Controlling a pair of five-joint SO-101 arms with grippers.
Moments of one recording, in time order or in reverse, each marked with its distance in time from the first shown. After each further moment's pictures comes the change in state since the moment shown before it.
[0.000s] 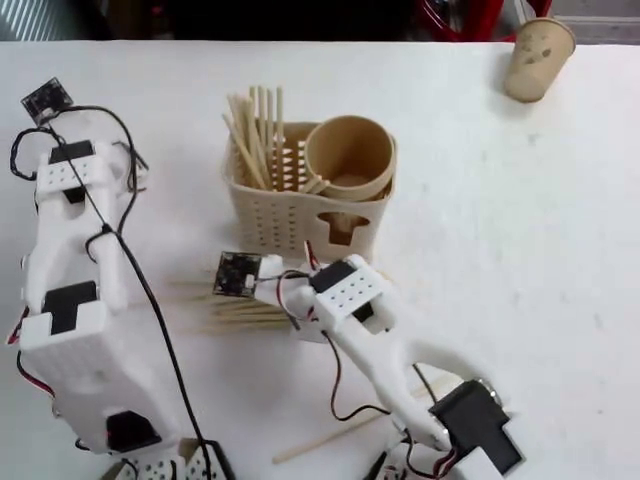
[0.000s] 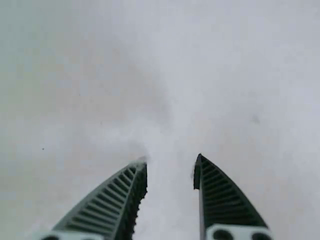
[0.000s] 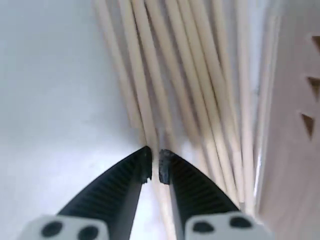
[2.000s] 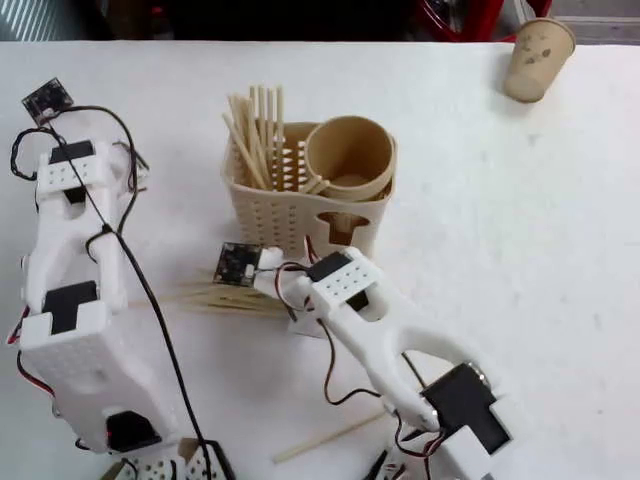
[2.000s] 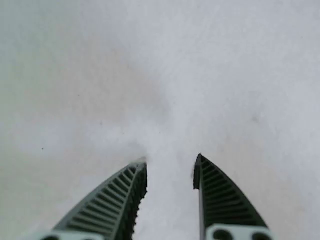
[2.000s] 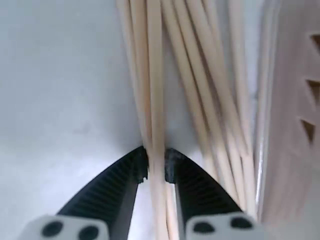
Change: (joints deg) left arm 0.0 0.0 0.0 0.0 0.0; right arm 1.8 5.5 -3.4 -0.5 -1.5
